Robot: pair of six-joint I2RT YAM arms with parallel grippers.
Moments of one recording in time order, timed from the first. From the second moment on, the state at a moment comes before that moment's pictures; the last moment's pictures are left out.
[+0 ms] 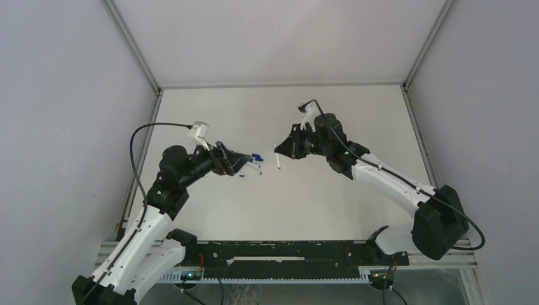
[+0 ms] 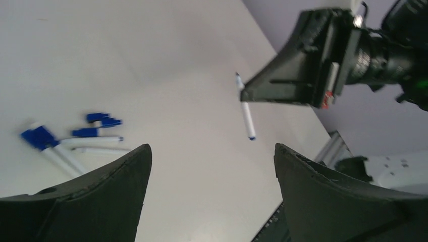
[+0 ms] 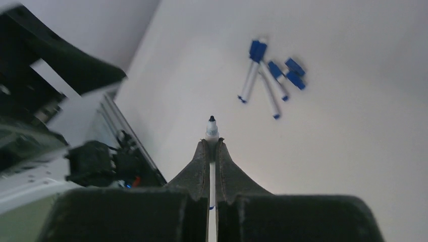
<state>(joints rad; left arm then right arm) -0.32 0.73 0.63 -0.10 0.40 -0.51 0.64 1.39 1.02 -0.13 -0.38 0.50</state>
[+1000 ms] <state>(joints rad) -0.54 0.98 0.70 0.23 0.56 -0.64 0.74 1.24 0.92 0.21 -0.32 0.79</state>
